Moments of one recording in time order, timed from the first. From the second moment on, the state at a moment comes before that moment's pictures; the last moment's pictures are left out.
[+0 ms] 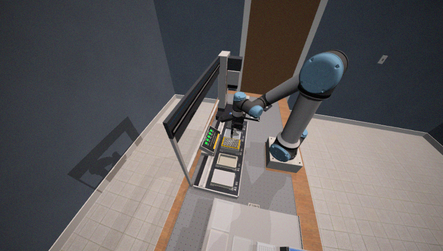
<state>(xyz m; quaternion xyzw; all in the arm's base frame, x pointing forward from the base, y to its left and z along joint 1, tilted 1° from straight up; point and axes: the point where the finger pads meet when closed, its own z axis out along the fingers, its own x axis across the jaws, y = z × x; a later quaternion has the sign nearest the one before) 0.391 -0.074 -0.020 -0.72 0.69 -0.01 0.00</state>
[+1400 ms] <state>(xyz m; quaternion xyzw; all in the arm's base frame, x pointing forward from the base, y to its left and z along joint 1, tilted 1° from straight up) 0.390 -0.074 0.019 -0.72 0.69 -0.01 0.00</state>
